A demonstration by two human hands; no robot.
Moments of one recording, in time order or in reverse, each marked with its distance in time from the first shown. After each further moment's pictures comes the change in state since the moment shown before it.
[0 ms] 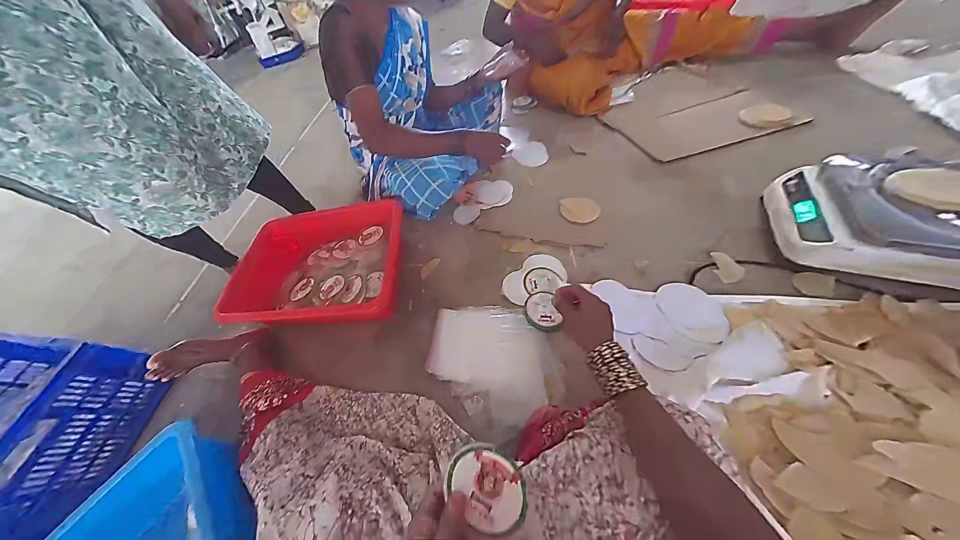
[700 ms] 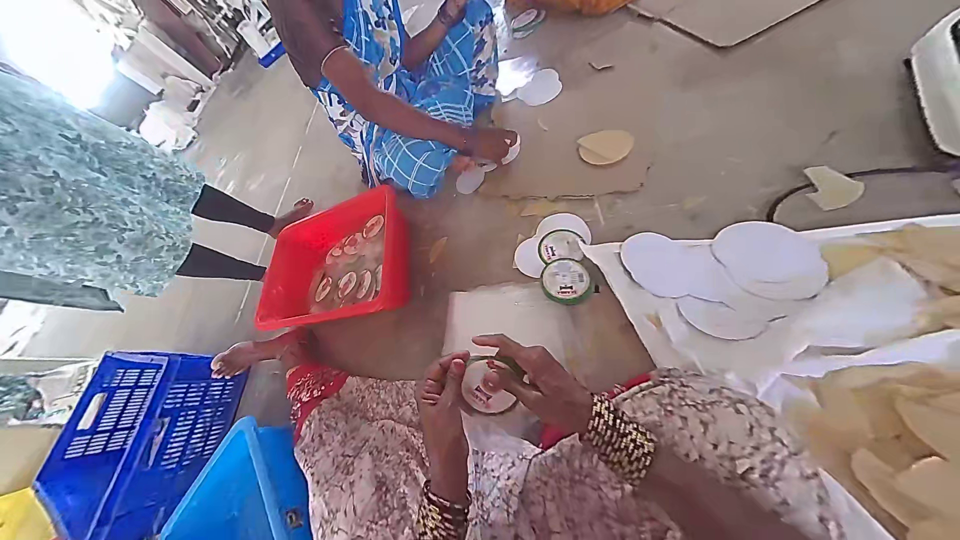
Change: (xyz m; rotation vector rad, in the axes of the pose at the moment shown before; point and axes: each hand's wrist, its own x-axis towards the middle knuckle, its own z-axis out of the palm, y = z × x) left_hand 0.123 0.023 0.073 0.242 0.021 0.408; right_hand -0.095 -0.032 0.056 0.597 -0.530 -0.582
